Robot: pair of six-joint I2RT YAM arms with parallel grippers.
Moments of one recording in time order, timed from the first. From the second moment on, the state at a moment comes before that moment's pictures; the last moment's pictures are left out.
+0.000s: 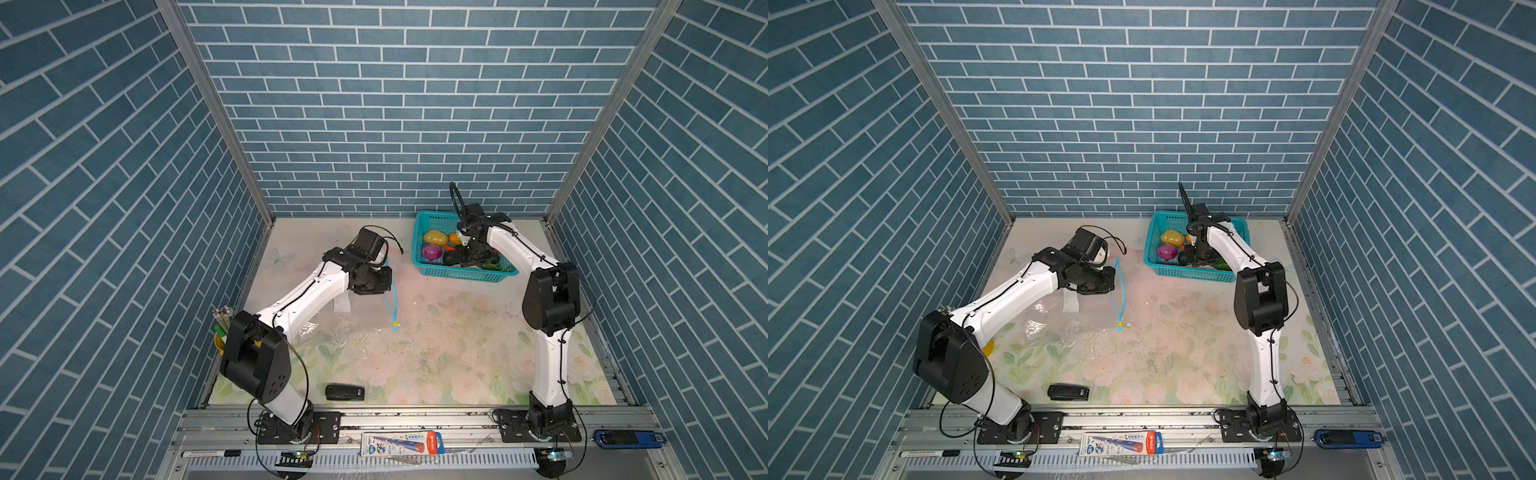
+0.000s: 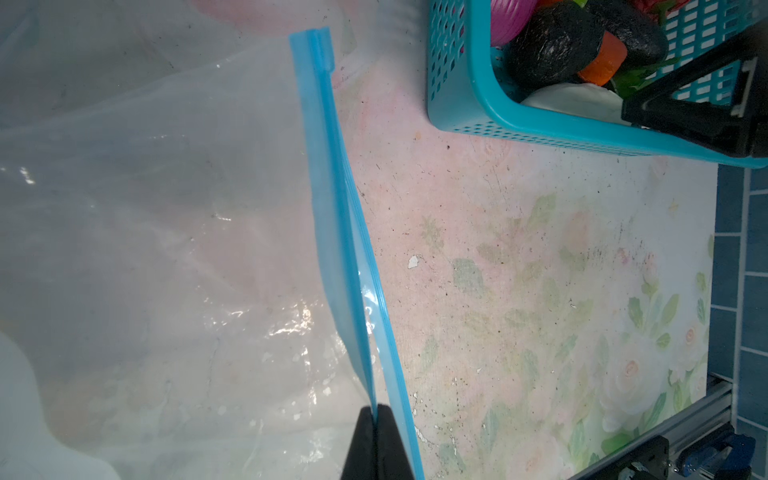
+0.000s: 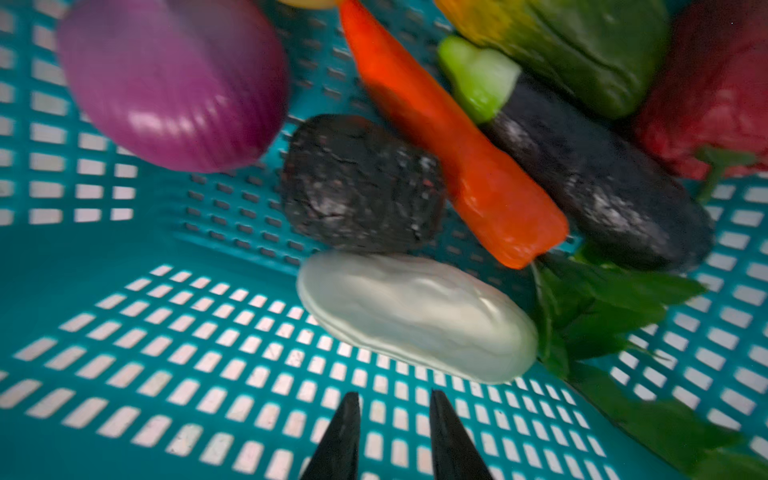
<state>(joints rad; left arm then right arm) -0.51 1.60 1.34 -0.82 0.20 -0.49 0.40 2.16 1.95 -1.10 0.01 0.08</state>
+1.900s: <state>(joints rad) -0.52 1.63 1.34 -0.80 0.22 -0.50 0.49 2.15 1.95 -0.89 -0.12 0.32</state>
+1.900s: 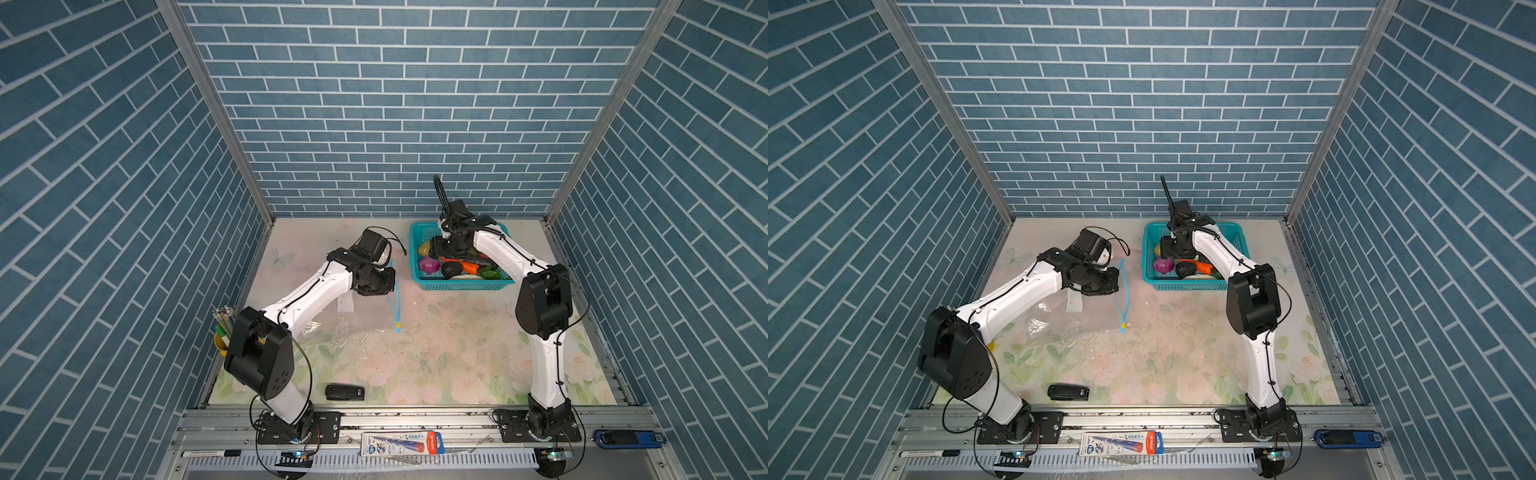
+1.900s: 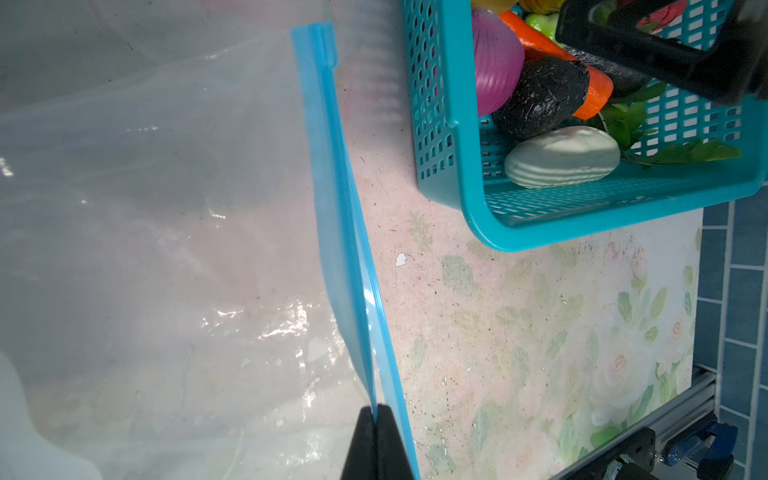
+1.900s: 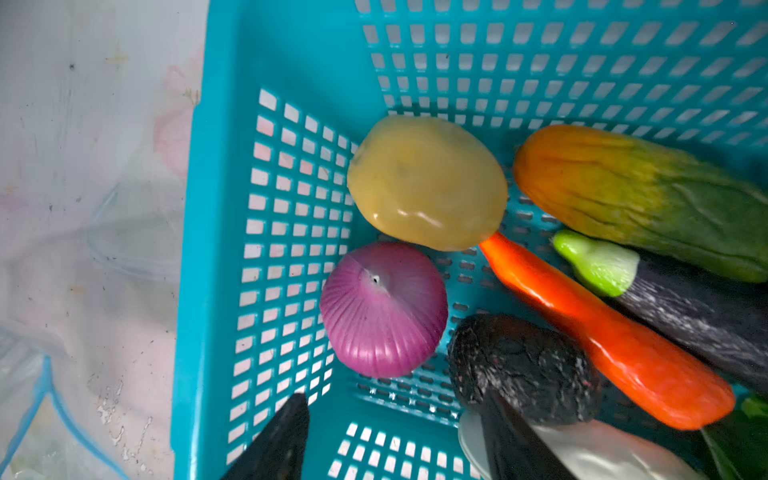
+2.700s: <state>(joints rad) -0.53 1.63 1.34 -0.80 0.22 -0.50 0.53 2.35 2.09 -0.95 -0.08 0.26</state>
